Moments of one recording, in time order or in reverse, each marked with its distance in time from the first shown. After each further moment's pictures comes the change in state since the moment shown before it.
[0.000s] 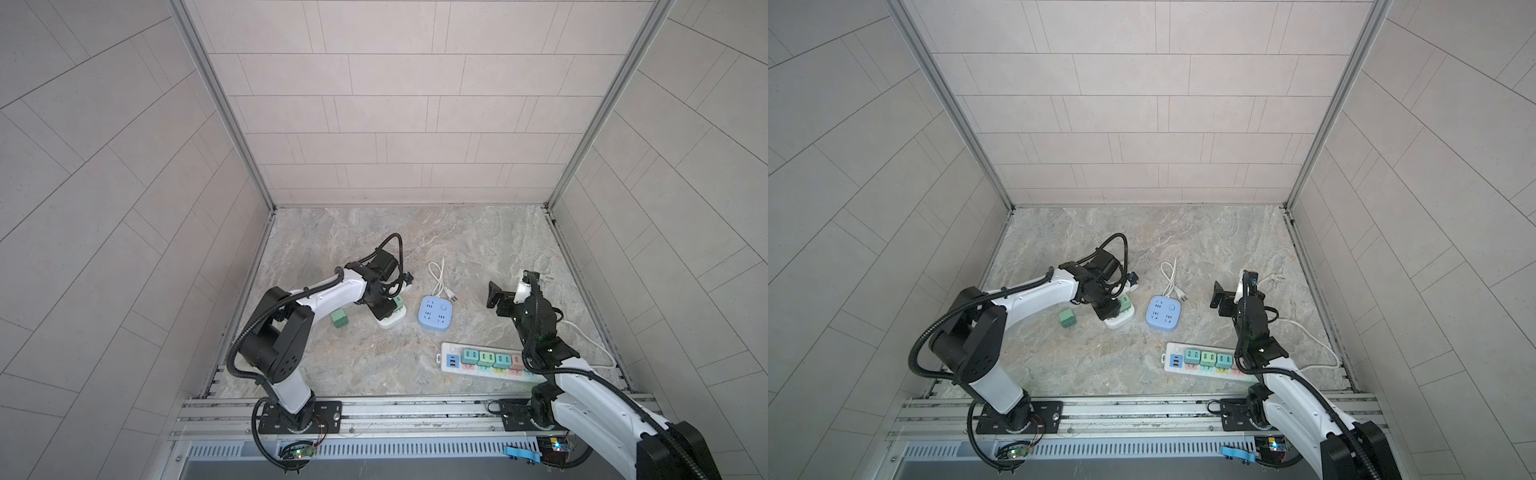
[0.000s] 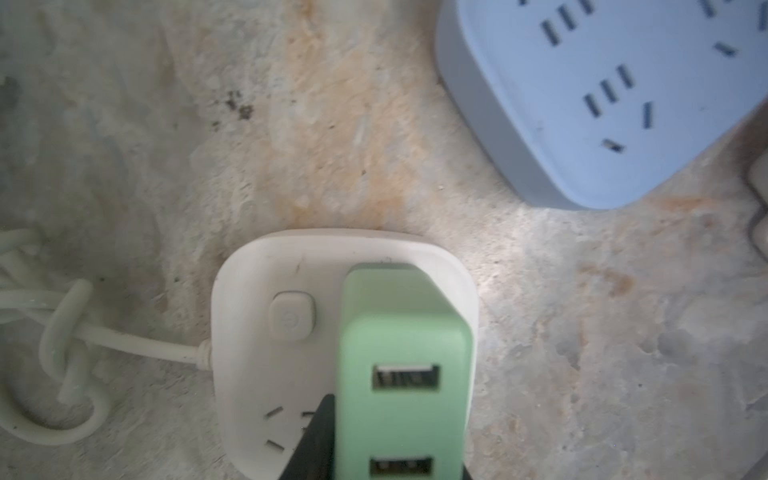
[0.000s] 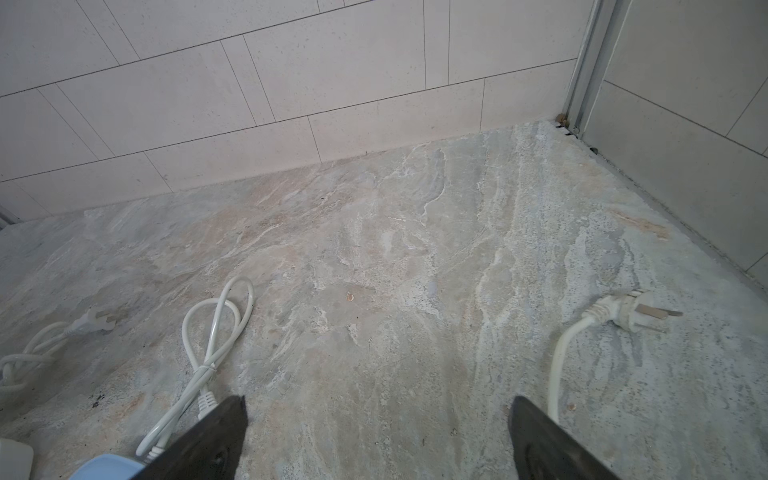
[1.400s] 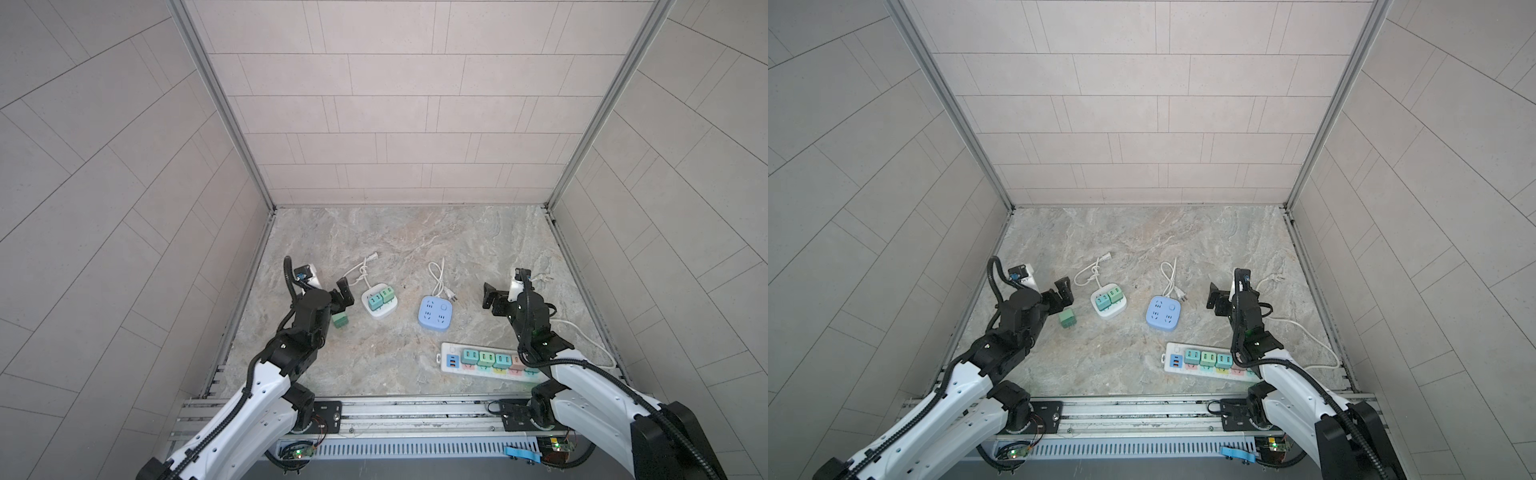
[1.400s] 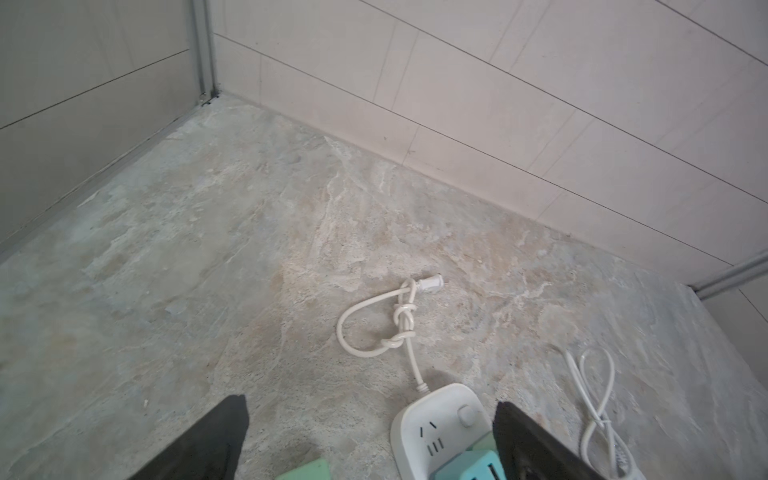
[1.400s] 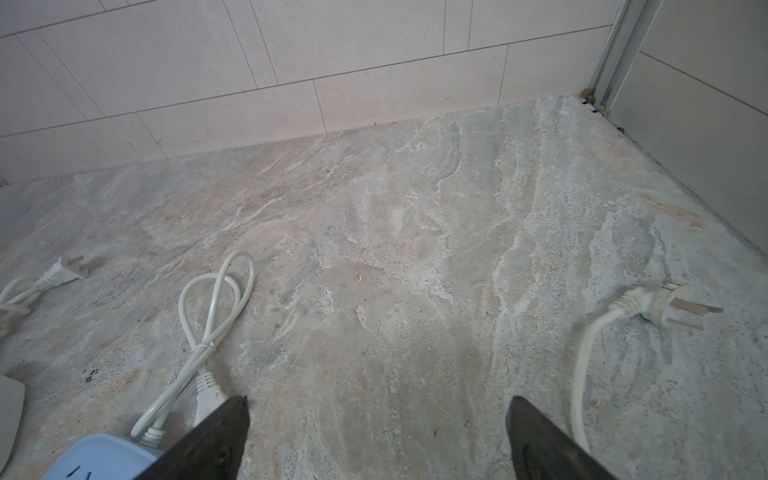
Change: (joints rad) left arm 0.102 -1.017 -0.675 0.542 -0.611 -0.945; right arm 0.026 0.126 0.060 -0.017 -0.015 -0.014
